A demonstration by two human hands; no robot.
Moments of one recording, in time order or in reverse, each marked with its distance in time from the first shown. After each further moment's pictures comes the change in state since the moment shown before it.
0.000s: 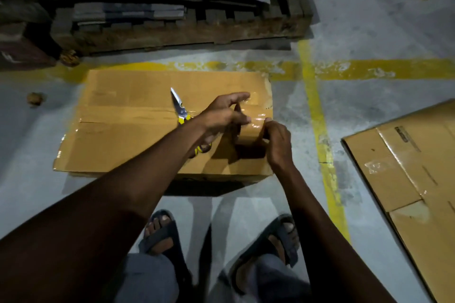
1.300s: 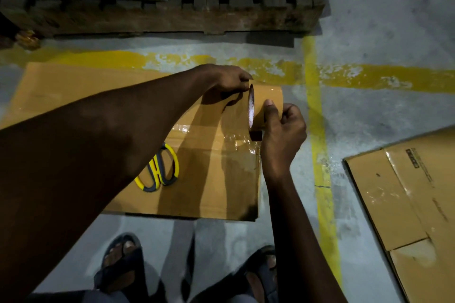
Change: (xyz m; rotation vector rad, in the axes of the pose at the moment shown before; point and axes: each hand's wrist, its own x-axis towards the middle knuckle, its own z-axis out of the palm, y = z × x) left_hand 0.220 0.032 -0.022 1.084 -0.242 0.024; right_hand 0.100 0.003 0.002 -0.038 0.443 -0.020
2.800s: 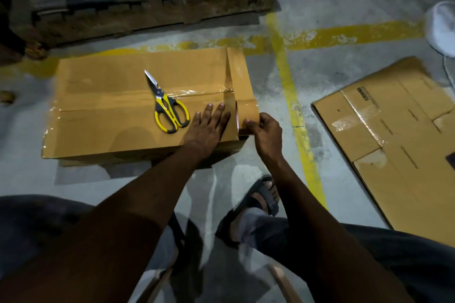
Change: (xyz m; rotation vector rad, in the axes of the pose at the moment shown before) left_hand -0.196 0.008 0.211 0.710 0.270 -0.020; right_hand -0.129 0.013 -0.115 -0.139 -0.334 0.045
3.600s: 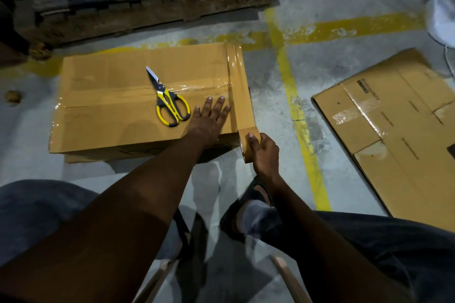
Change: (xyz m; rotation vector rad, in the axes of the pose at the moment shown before) left_hand 0.002 -0.001 -0.020 0.013 -0.193 0.011; right_hand -0.050 0.040 0.005 -0.115 0.034 0.162
